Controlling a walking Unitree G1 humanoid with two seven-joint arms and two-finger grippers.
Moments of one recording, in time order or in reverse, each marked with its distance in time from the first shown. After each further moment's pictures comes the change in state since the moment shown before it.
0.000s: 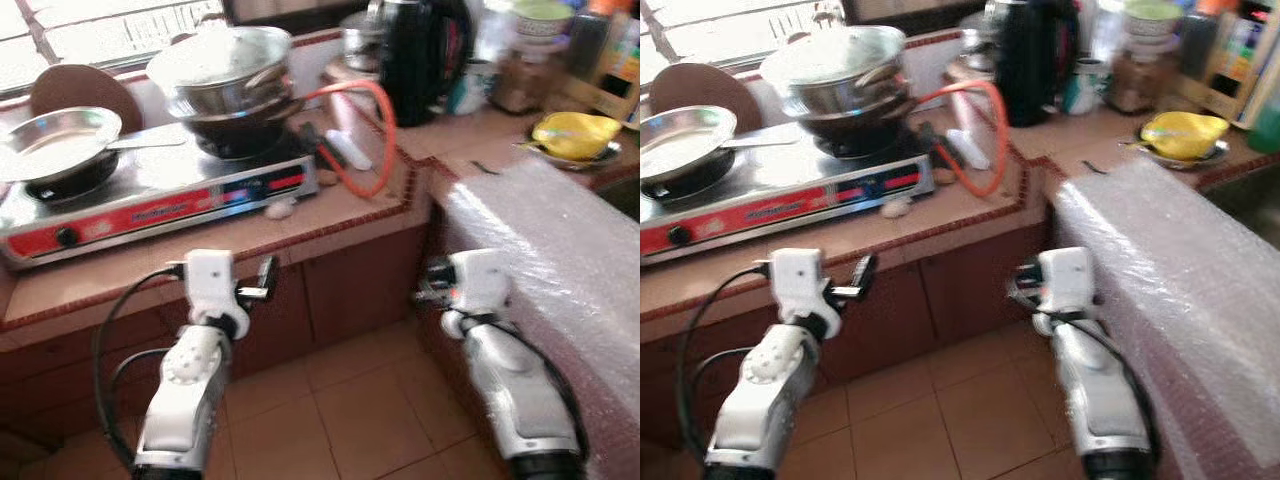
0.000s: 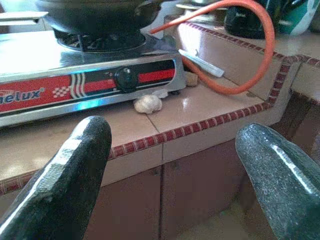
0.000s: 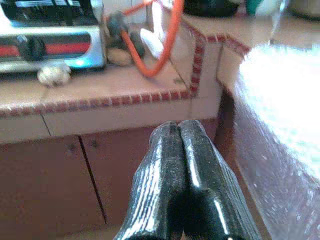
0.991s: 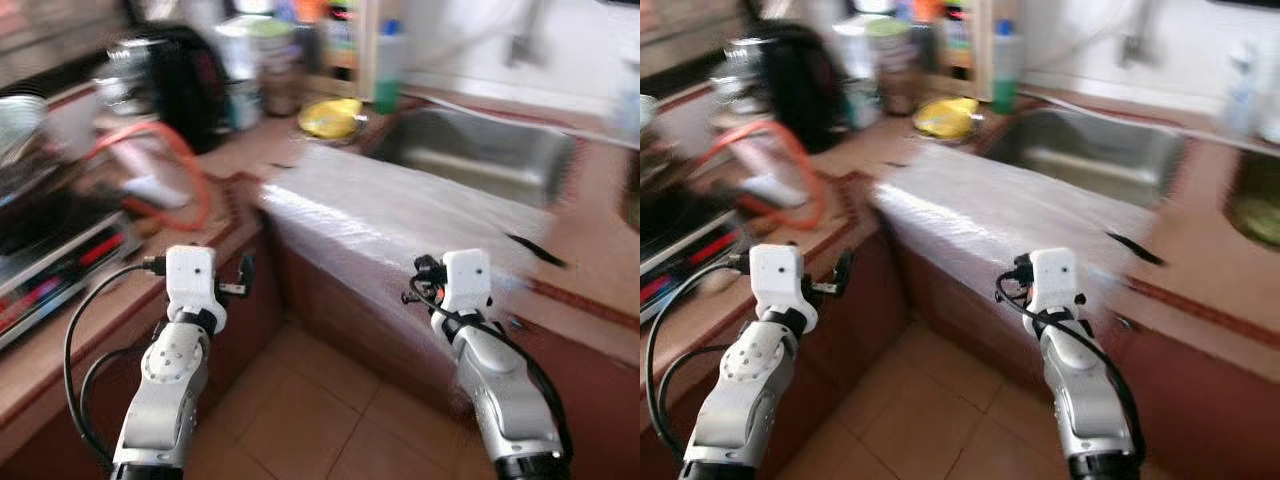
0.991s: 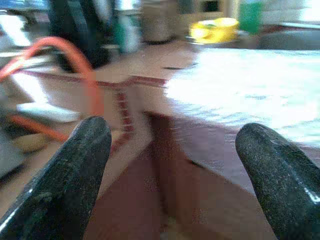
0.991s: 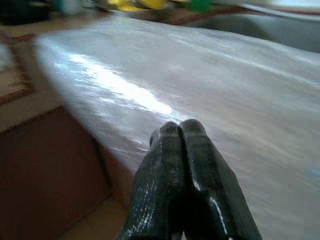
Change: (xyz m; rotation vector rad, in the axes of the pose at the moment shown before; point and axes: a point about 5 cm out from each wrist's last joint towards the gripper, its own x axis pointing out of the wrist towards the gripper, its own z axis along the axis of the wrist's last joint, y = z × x) left arm 0.002 0.010 0.008 0.097 -0.040 0.040; right arm -0.003 0.009 -0.003 0.010 0.010 0.022
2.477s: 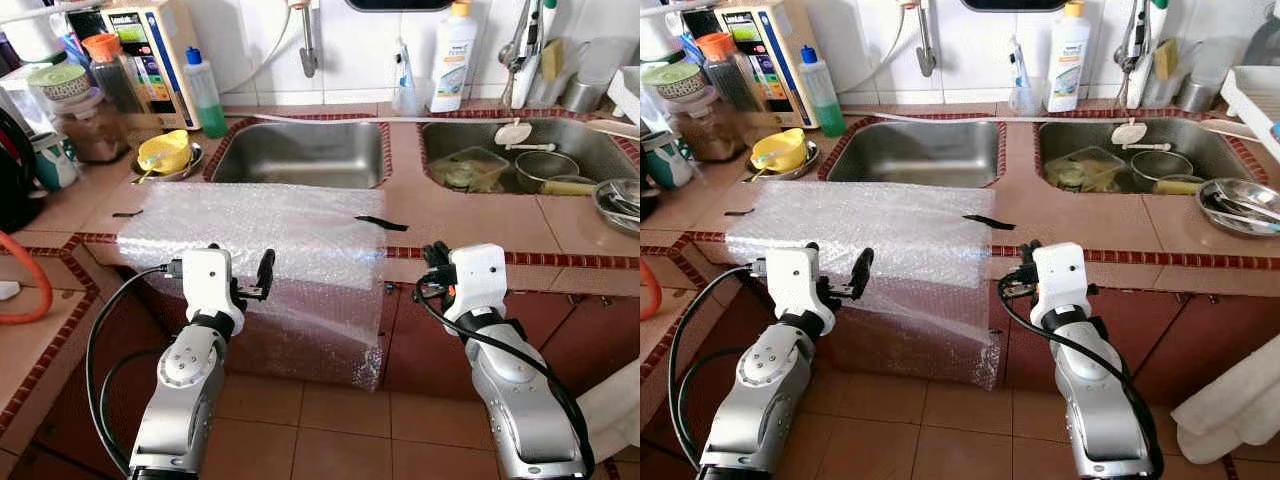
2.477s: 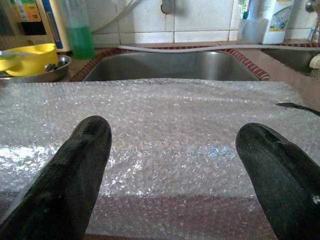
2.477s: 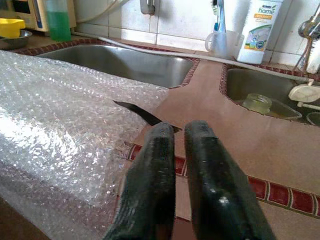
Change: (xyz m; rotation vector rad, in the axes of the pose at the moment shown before) left arm -0.003 -0.012 0.000 -0.068 -0.017 -0.051; right arm -0.016 0.003 0.026 -0.104 -0.120 0.005
